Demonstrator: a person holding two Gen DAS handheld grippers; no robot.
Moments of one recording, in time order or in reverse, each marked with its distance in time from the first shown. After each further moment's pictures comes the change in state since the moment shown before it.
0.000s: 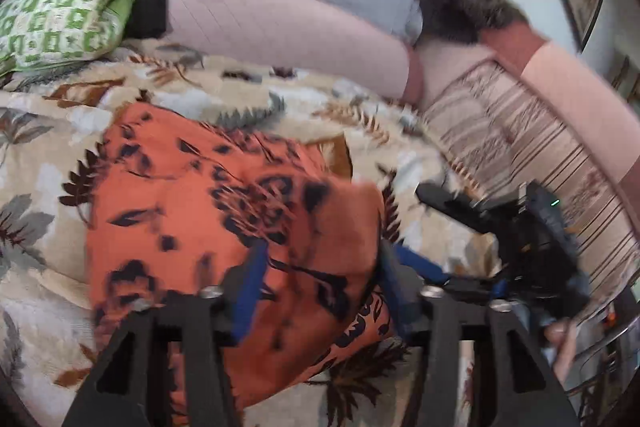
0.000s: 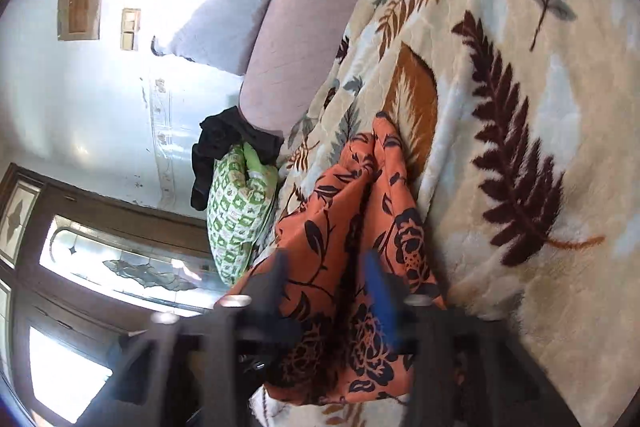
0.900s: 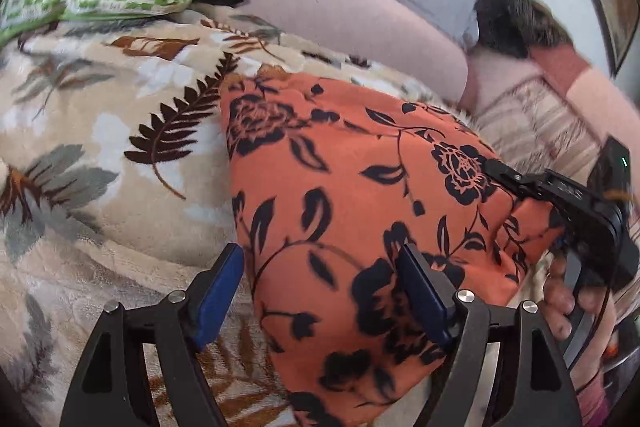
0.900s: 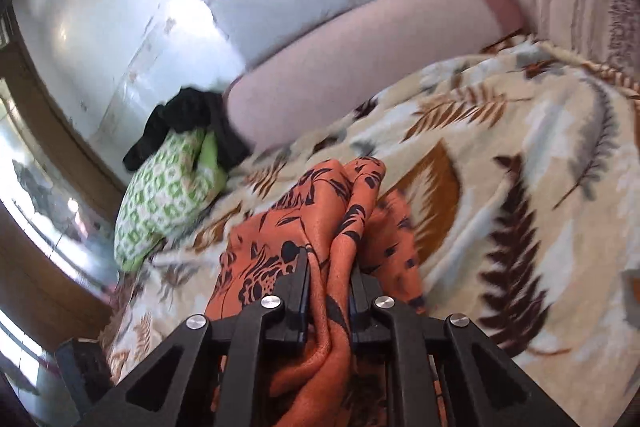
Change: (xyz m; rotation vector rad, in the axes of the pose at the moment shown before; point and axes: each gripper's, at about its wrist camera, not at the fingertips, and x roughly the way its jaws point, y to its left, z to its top) left arm 0.028 0.072 -0.013 -0.056 0.089 0.132; right arm 0.035 0.064 -0.008 -0.468 -0.221 -0.436
